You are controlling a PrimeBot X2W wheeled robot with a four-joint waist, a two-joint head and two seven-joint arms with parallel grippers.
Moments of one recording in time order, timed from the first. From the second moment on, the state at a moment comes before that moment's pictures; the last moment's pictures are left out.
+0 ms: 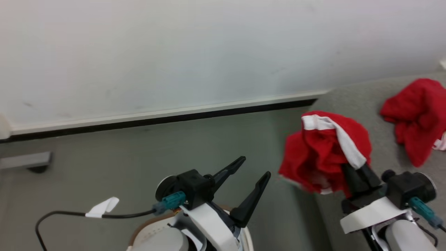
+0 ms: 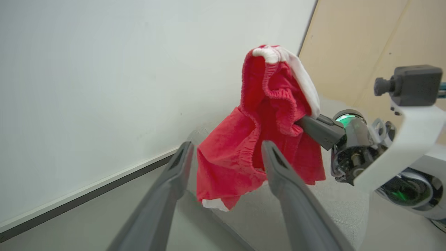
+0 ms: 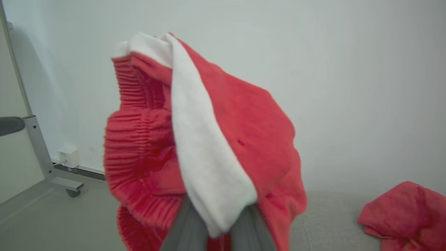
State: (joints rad) left arm -0.50 0.32 -0.88 0.03 -0.64 0.07 -0.13; right arm -0.33 -0.19 0.32 0.28 0.32 0.13 -0.26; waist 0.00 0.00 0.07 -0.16
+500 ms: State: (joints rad) left arm -0.53 0.34 -0.92 0.03 -0.58 0.05 -0.16; right arm -0.24 -0.16 0.20 0.13 0.29 0.13 -0.26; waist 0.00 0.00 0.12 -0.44
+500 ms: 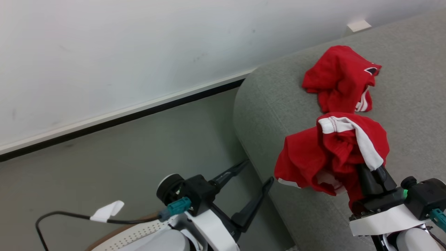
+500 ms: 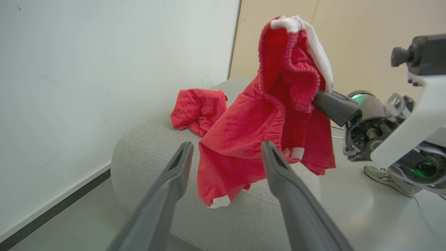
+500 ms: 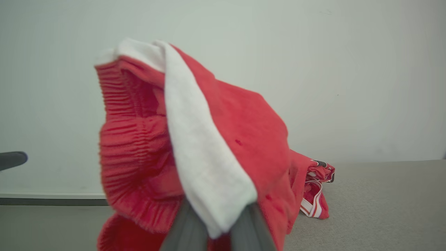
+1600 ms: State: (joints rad) left arm -0.65 0.42 -0.88 -0.04 -0.54 0.09 -0.11; right arm -0.60 -0.46 -0.38 0.38 0.28 0.13 -0.15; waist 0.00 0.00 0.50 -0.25
